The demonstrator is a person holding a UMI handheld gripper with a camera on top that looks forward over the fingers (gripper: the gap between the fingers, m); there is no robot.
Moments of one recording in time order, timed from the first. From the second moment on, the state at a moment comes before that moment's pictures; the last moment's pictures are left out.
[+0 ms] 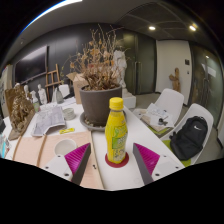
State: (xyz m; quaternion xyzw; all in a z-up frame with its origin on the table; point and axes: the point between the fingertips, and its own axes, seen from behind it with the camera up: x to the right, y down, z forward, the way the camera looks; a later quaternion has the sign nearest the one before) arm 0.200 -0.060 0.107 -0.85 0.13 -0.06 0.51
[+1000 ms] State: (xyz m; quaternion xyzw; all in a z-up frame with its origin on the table) arm -0.005 -0.361 0.244 -0.88 0.10 -0.10 0.46
